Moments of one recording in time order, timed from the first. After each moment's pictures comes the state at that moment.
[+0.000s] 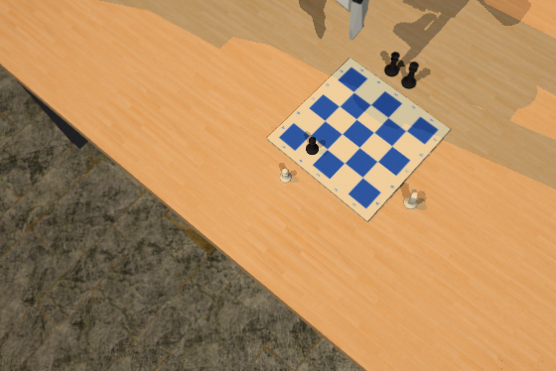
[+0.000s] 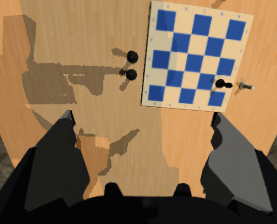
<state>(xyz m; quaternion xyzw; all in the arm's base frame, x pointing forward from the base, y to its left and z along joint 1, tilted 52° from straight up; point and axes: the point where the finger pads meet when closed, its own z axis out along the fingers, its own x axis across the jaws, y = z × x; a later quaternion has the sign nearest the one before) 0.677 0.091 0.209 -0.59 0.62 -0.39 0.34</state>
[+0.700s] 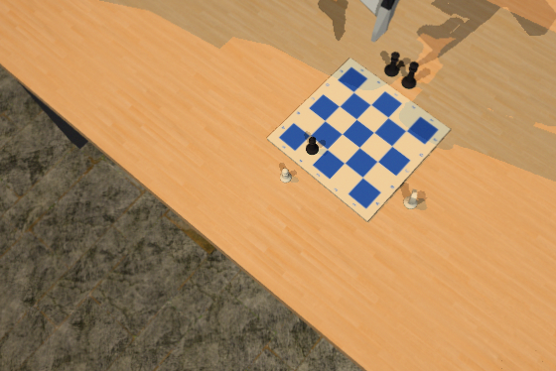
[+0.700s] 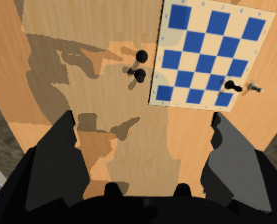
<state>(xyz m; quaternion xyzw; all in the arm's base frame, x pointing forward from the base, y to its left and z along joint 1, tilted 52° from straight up) 0.696 0.109 0.225 -0.62 0.64 -0.34 0.29</state>
